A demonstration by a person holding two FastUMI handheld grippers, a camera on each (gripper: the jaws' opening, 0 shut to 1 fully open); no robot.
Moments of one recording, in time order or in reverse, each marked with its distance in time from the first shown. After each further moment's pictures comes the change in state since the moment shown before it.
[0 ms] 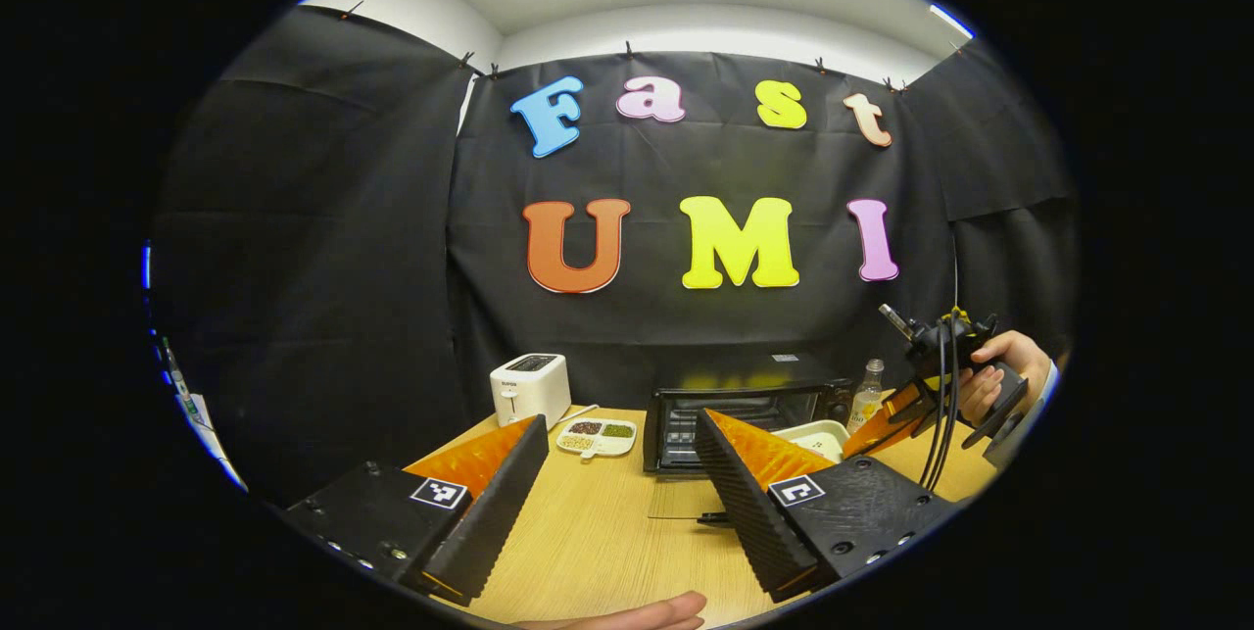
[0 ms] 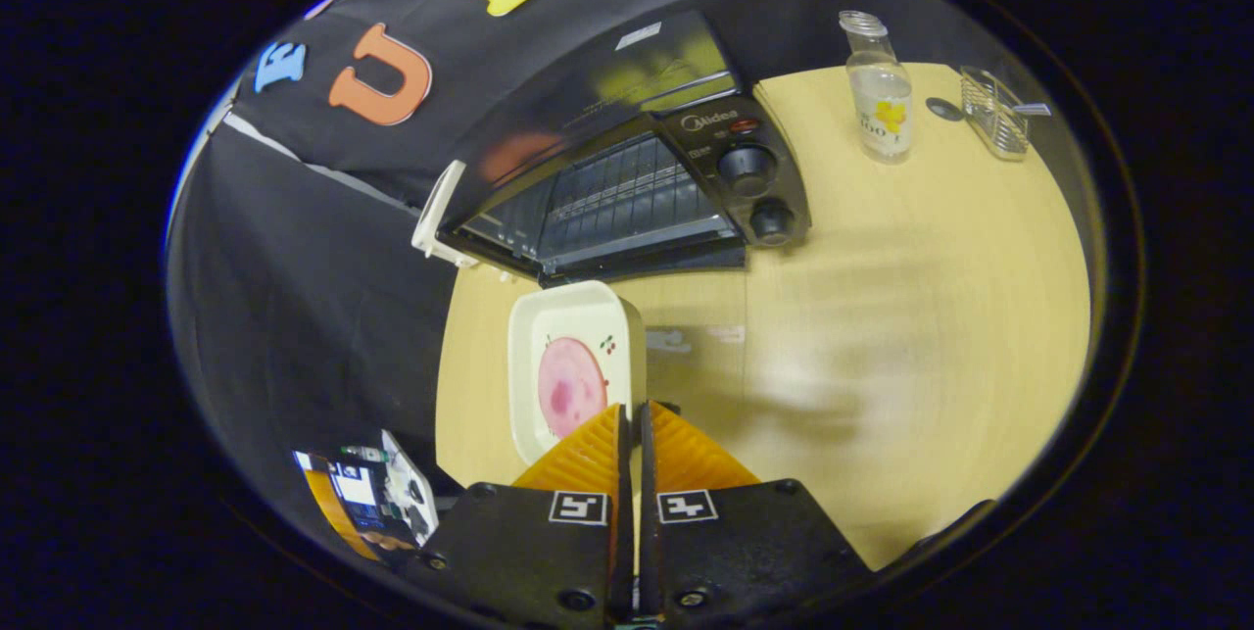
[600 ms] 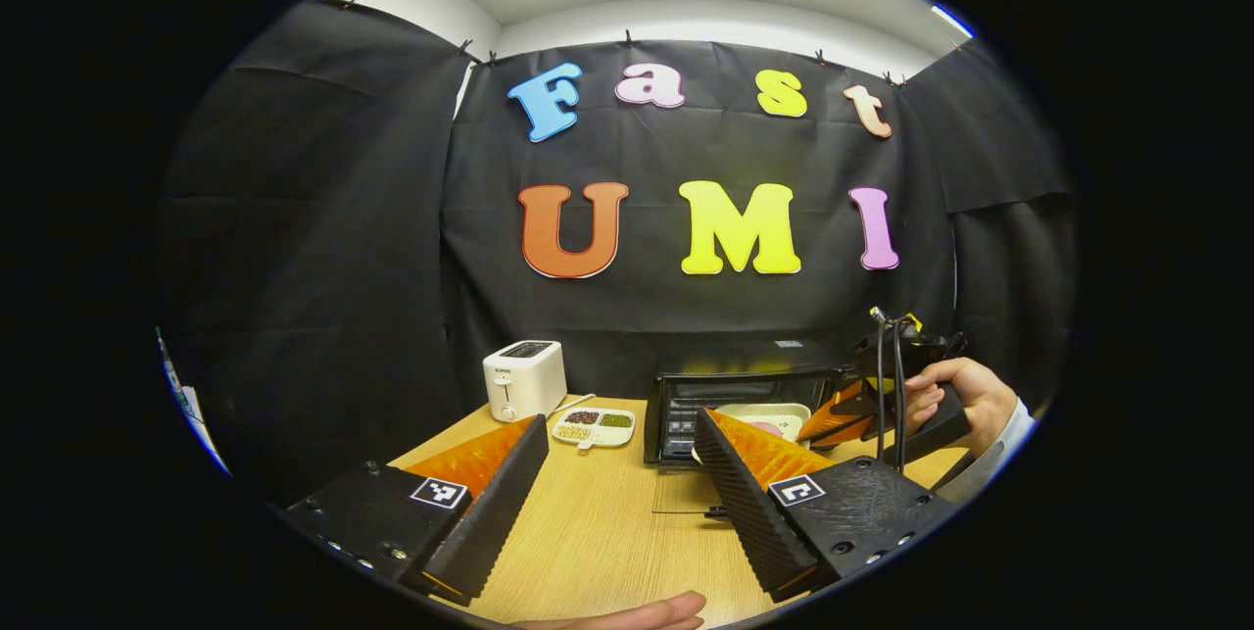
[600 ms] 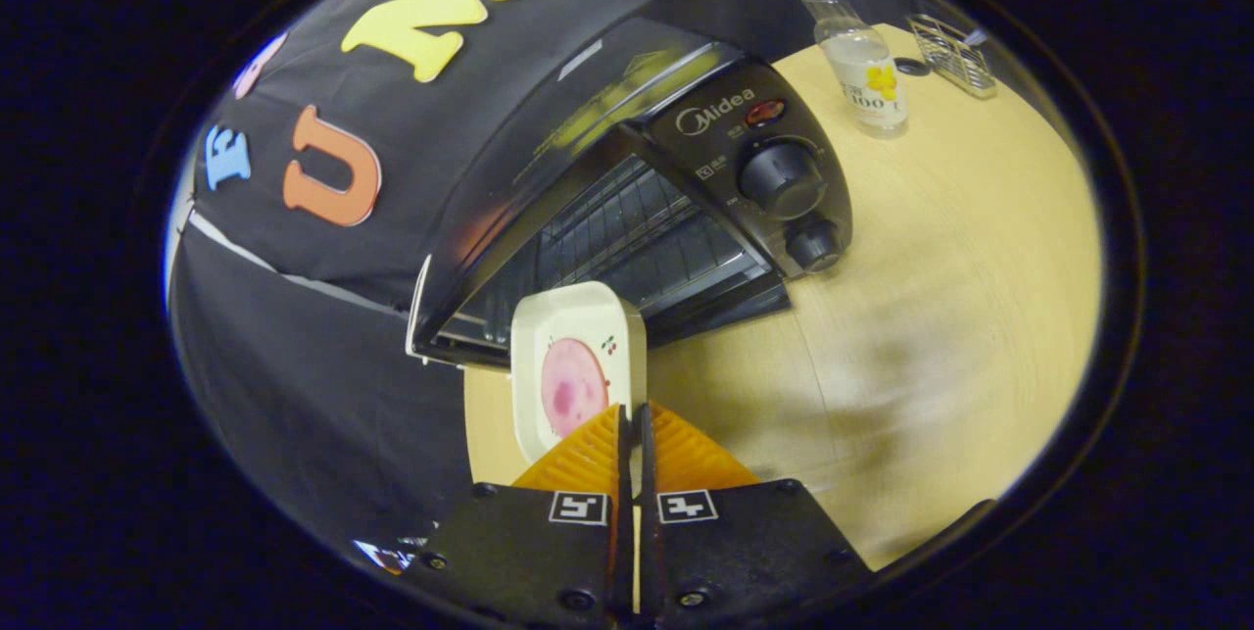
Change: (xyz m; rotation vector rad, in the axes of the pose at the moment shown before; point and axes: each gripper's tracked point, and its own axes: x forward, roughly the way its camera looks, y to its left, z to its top) left arm 0.018 0.003 -0.029 -0.003 0.017 -0.020; right arm 0.071 0.019 0.054 0.292 -0.206 0.039
